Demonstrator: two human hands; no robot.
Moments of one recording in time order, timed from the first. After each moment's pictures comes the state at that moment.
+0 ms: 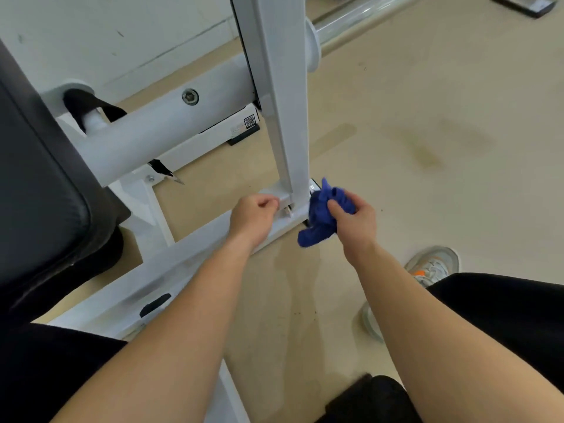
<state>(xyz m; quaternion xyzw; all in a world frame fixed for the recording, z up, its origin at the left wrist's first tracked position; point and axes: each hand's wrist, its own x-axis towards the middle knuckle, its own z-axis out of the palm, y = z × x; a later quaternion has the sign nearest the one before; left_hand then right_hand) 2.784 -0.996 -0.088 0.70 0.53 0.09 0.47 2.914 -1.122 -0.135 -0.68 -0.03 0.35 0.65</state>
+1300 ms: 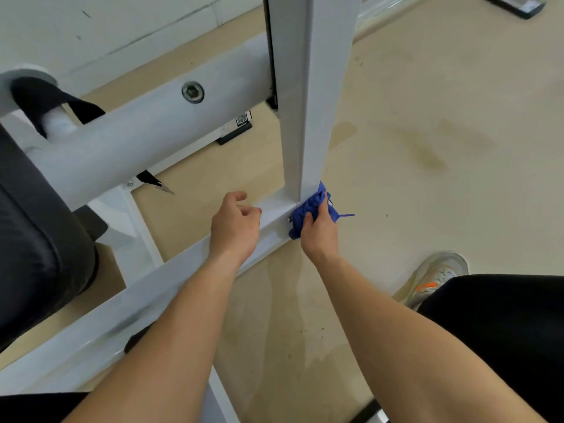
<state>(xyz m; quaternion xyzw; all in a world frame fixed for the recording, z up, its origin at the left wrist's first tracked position) 2.765 -0.946 -0.116 0.69 0.56 0.12 0.44 2.875 -1.044 -0.169 -0.79 -0.10 0.35 0.50</state>
